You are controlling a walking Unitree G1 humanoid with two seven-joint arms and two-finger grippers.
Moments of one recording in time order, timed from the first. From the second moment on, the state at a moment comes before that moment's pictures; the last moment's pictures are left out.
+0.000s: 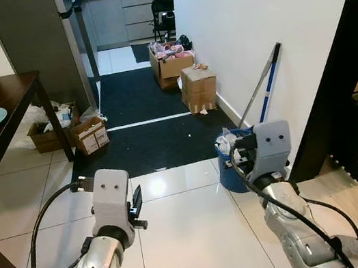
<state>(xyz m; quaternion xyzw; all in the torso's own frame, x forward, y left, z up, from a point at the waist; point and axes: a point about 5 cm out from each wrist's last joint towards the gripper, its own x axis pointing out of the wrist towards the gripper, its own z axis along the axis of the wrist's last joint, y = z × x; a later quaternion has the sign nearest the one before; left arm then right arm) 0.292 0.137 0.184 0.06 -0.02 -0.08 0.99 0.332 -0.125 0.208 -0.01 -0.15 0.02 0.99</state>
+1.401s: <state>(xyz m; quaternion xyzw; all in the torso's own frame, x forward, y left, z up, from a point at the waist) 0.305 0.146 0.232 0.02 -0.11 -0.10 0.99 0.328 -0.122 0.210 0.00 -0.17 0.02 0.99</state>
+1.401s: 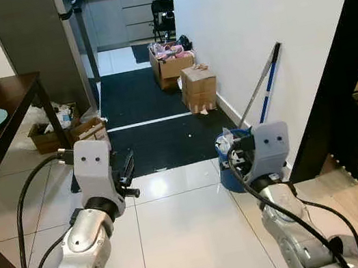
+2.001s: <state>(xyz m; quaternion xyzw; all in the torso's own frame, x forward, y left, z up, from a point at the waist) 0.307 0.145 0.235 0.04 -0.11 -0.09 0.99 0.328 -0.127 0.211 -0.01 -0.17 0.01 0.99</state>
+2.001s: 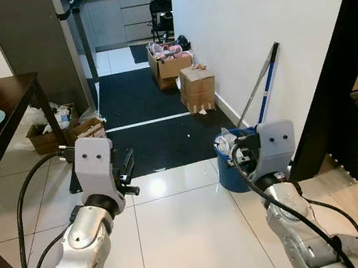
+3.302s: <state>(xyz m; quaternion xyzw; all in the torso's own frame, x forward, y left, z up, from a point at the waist) 0.306 0.145 0.227 0.04 -0.10 -0.10 0.99 0.329 -0.127 0.211 -0.01 -0.17 0.01 0.99</state>
